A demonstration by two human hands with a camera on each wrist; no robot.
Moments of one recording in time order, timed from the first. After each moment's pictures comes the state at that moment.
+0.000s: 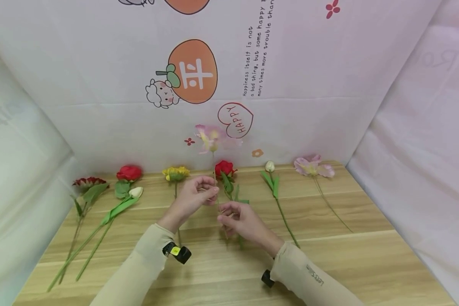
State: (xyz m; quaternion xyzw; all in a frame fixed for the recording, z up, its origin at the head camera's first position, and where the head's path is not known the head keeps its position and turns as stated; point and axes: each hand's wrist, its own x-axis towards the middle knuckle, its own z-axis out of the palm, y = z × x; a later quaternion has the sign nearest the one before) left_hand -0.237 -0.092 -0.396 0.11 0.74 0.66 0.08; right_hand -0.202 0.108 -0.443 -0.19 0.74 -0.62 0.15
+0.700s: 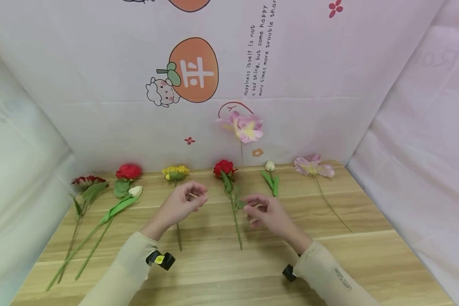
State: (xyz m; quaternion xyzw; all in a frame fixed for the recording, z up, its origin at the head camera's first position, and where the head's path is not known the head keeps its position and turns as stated) left_hand -0.224 -0.129 -0.400 0.17 0.82 0.54 0.06; right_hand -0.205 0.166 -0.429 -0.16 0.75 -0.63 0.10
